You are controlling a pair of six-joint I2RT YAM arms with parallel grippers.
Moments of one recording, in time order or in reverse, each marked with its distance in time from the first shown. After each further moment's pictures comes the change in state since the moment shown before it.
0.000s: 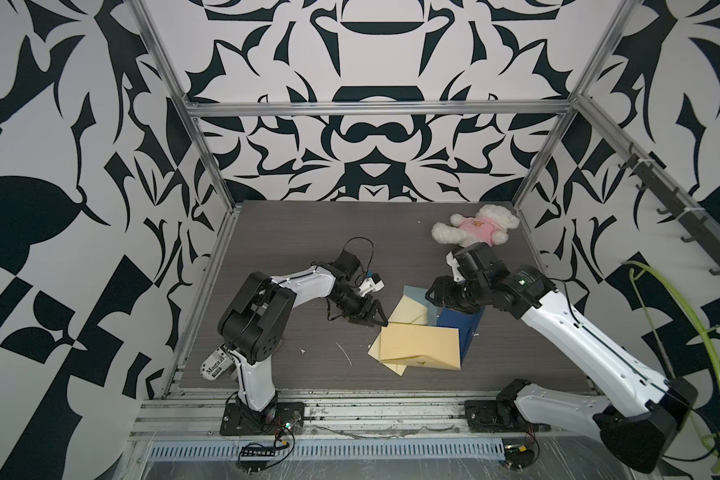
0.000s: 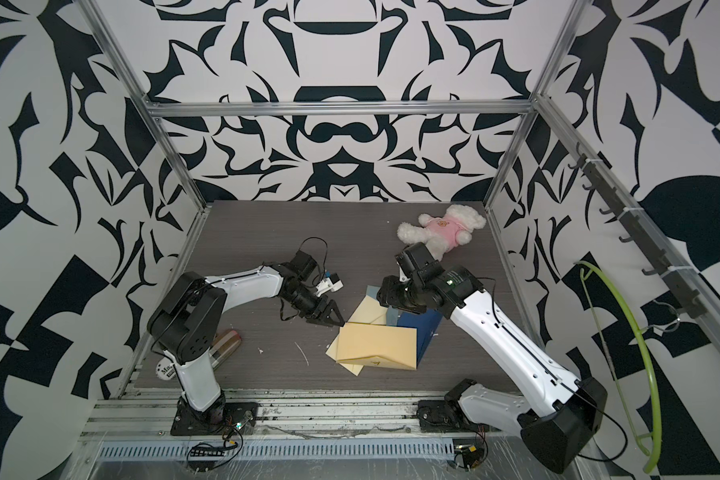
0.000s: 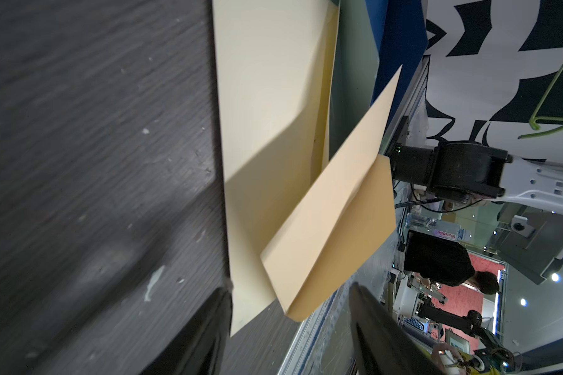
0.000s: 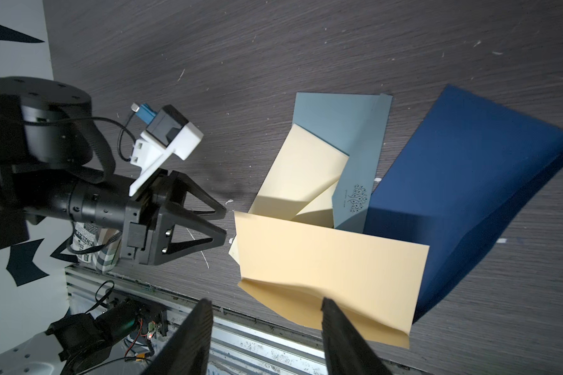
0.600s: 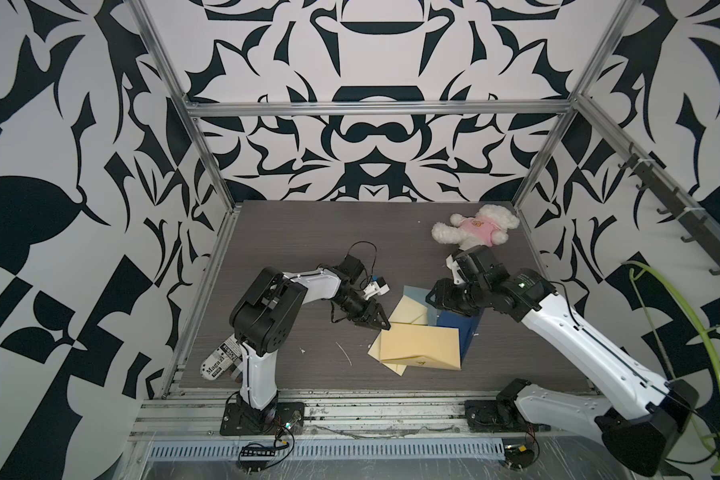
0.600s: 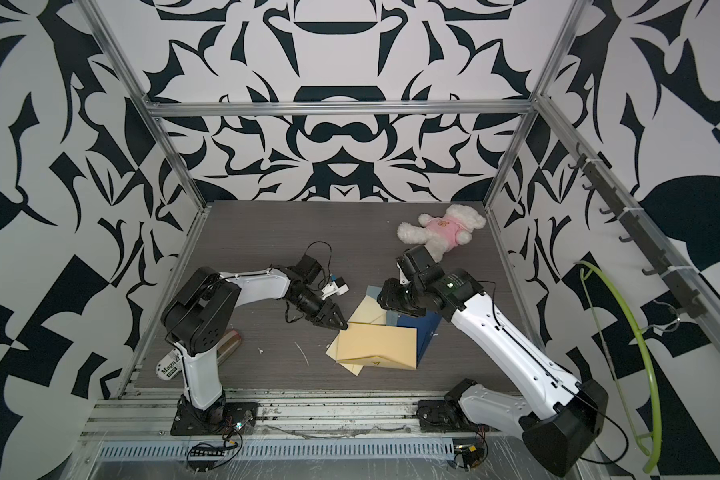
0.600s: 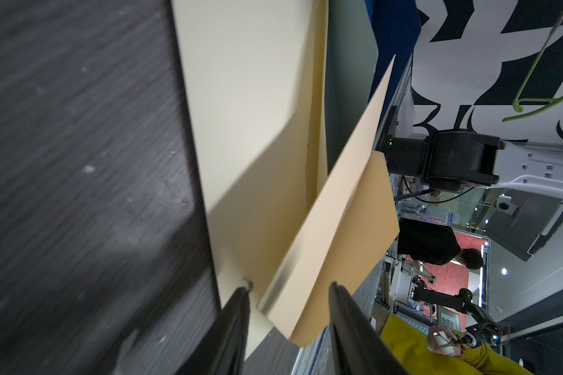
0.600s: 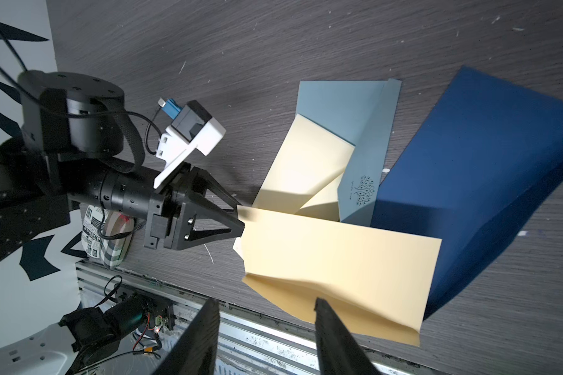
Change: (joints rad) left arm -0.016 0.074 0.000 0.084 0.077 0.027; right arm 0.000 -0.017 -0.031 0.019 -0.026 0.026
